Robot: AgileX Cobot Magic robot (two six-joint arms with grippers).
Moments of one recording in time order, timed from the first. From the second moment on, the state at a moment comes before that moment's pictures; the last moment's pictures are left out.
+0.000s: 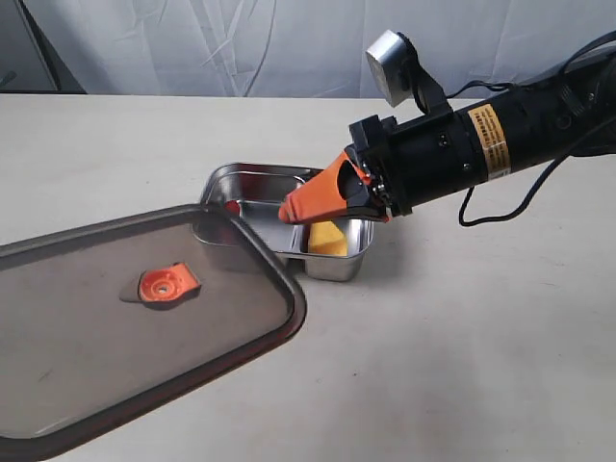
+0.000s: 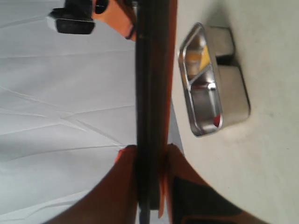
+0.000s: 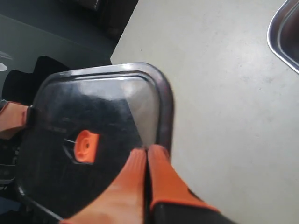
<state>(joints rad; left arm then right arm) -0.75 0.01 -0.29 0.19 0.61 1.37 0.29 1.72 -0.98 -1.74 -1.22 2.08</state>
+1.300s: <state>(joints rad) -0.80 0.01 -0.28 0.18 0.56 1.28 0.46 1.72 -0.96 -1.60 -1.21 2.08</state>
